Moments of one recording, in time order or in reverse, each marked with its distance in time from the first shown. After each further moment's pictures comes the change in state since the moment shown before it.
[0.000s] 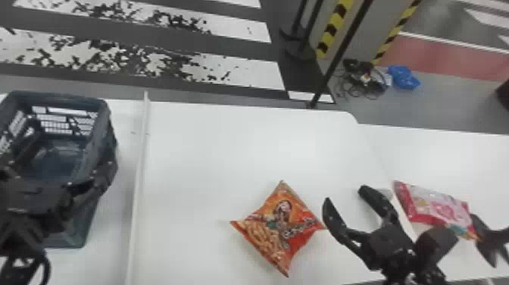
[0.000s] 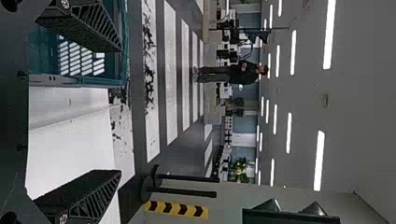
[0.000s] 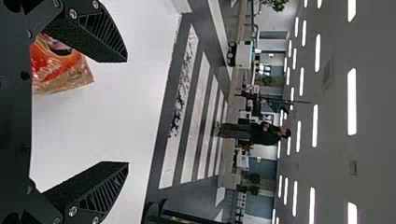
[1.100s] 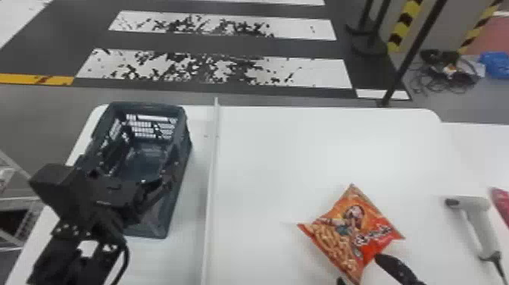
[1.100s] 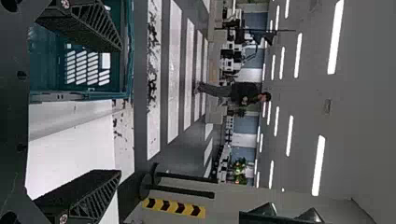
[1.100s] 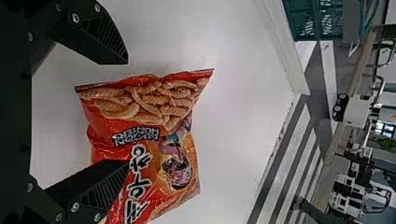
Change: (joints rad) left arm 0.011 0.015 0.062 -0.007 0.081 0.007 -0.046; right arm 0.147 0.013 0.275 -0.162 0.443 0.359 -0.141
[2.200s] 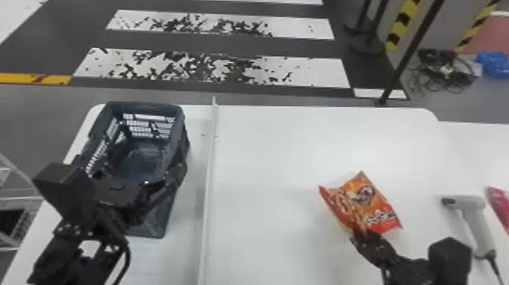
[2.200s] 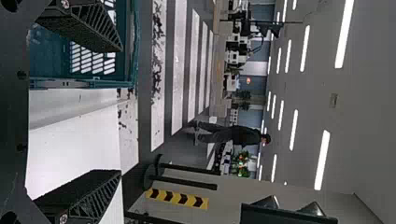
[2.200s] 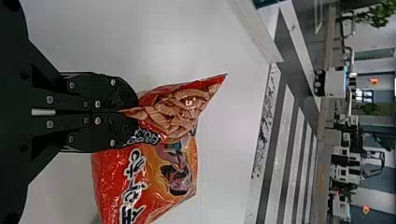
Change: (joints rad) left arm -0.004 -0.008 -0.010 -0.001 0.008 0.024 -0.027; right arm -0.121 -0.022 -0.094 0.008 -0.343 0.097 0.072
